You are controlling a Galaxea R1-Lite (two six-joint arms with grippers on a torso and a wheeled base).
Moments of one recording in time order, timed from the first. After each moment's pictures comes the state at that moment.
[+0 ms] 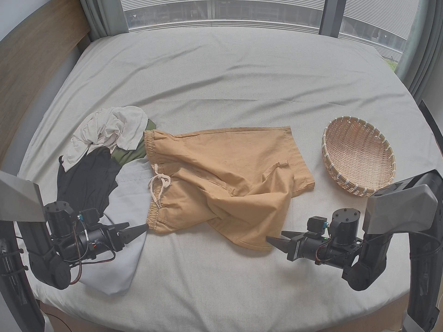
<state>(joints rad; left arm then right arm) 0.00 2.17 -0.26 -1.55 -0.66 -0.30 0.43 2.39 -0.49 -1.54 0.32 0.31</state>
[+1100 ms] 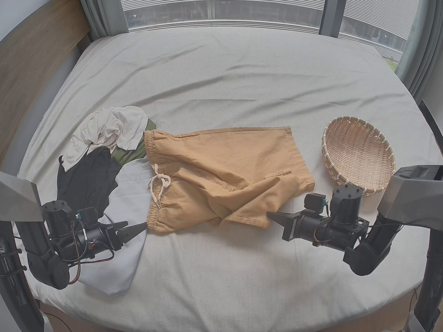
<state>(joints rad) 0.01 2.16 -0.26 -1.55 -0.66 -0.30 0.46 2.20 -0.65 -1.28 0.32 0.34</state>
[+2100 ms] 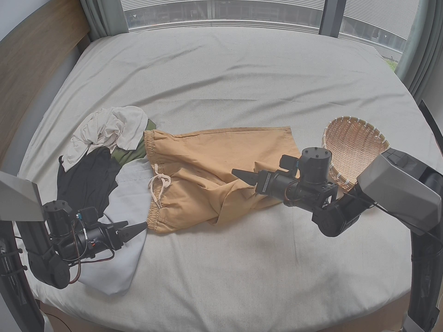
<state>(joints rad) 0.01 2.17 -0.26 -1.55 -0.66 -0.30 0.47 2.35 -1.19 -1.01 0.30 0.53</state>
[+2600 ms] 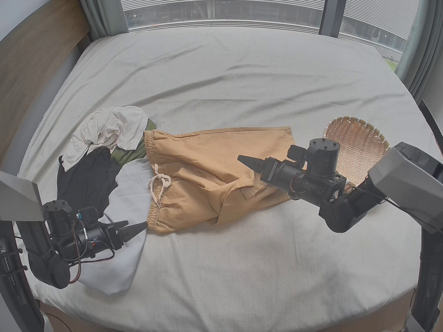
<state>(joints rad) 0.01 2.17 -0.27 -1.55 -0.66 -0.30 0.46 2.23 -1.10 -1.00 0.21 0.61</state>
